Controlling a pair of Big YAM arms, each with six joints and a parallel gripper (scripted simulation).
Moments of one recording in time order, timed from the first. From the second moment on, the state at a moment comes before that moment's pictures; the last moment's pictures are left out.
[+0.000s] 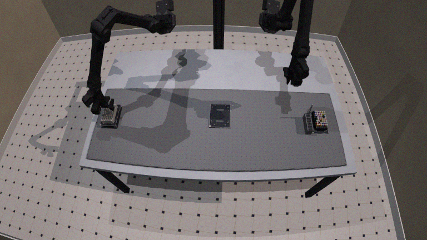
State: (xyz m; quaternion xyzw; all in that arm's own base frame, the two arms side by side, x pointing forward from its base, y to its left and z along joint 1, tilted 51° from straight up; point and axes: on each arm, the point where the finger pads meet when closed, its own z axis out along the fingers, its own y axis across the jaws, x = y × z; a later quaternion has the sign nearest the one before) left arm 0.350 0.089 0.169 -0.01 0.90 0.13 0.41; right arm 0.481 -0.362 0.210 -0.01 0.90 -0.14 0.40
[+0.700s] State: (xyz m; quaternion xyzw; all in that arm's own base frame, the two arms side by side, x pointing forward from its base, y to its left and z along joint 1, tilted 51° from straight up) left arm 0.350 0.089 0.169 -0.01 0.90 0.13 0.41; right arm 0.474 -0.355 0.204 0.00 0.90 -0.14 0.40
